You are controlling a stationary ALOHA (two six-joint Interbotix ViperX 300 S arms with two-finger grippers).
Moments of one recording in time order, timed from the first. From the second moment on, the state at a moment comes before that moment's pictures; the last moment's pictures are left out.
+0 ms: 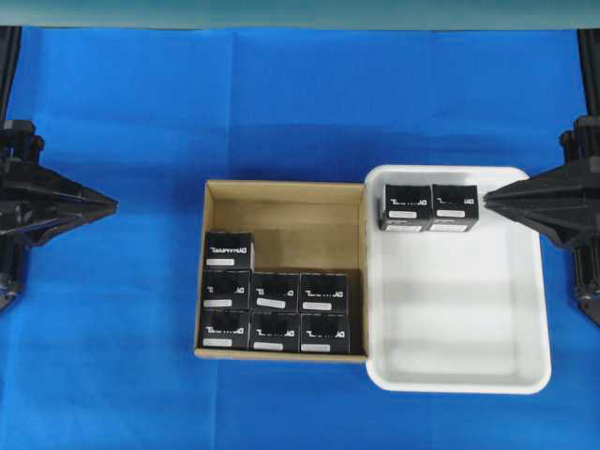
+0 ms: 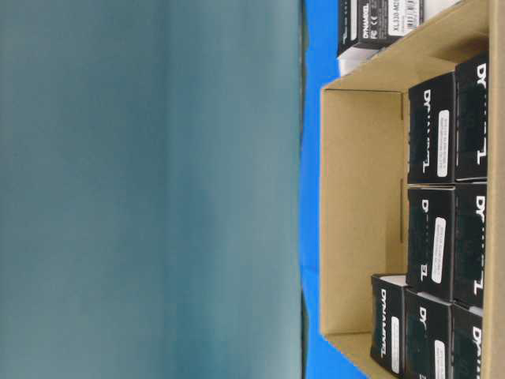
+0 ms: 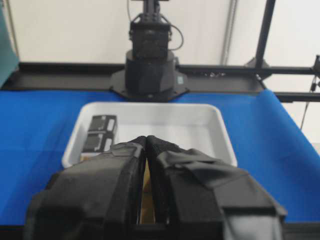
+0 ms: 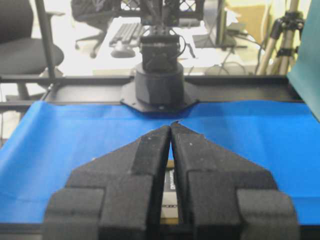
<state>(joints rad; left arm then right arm) 0.00 -0.97 1.17 0.00 -0.29 0.00 0.00 -0.96 1.17 0.00 -0.29 0.00</state>
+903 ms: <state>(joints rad) 0.01 -0.98 1.12 0.01 -0.10 0.00 -0.10 -0.14 0.43 0.11 0.70 0.08</state>
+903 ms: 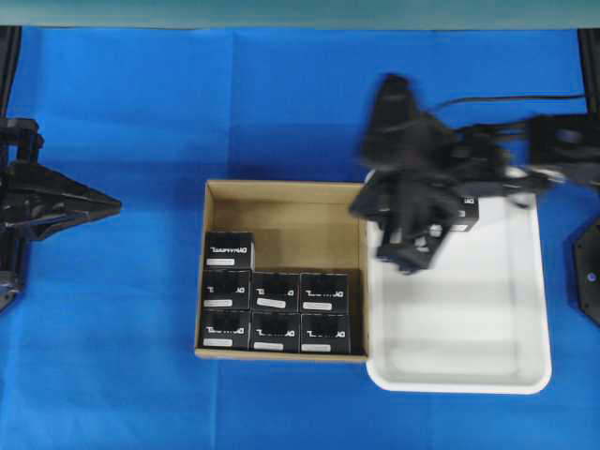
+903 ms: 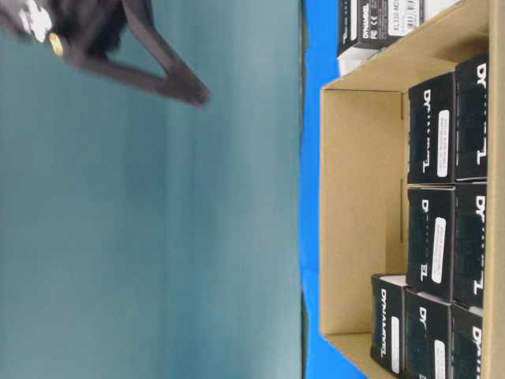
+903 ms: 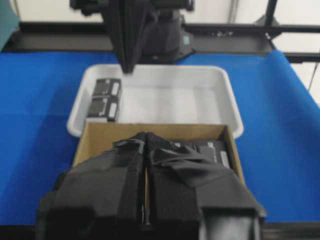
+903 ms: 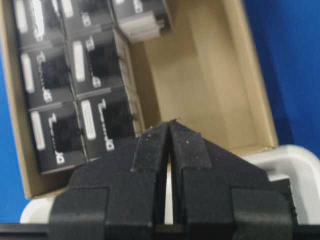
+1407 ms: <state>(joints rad) 0.01 -0.98 1.12 0.01 -0.10 0.00 -0.10 0.24 -0.01 0.08 0.99 -0.04</state>
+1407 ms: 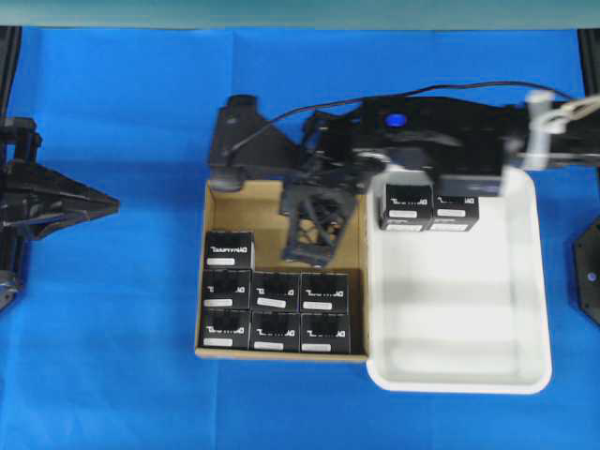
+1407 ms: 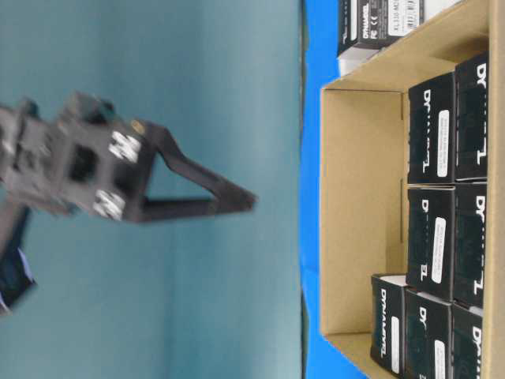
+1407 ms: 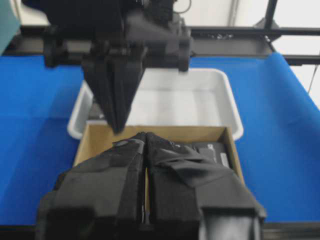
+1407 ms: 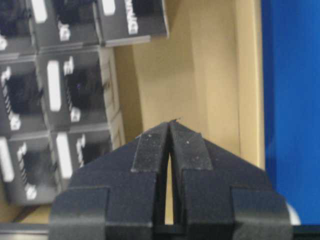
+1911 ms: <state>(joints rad) 0.01 -1.03 1.12 0.02 -0.10 0.00 -0.09 0.42 -0.22 0.09 1.12 -0.07</state>
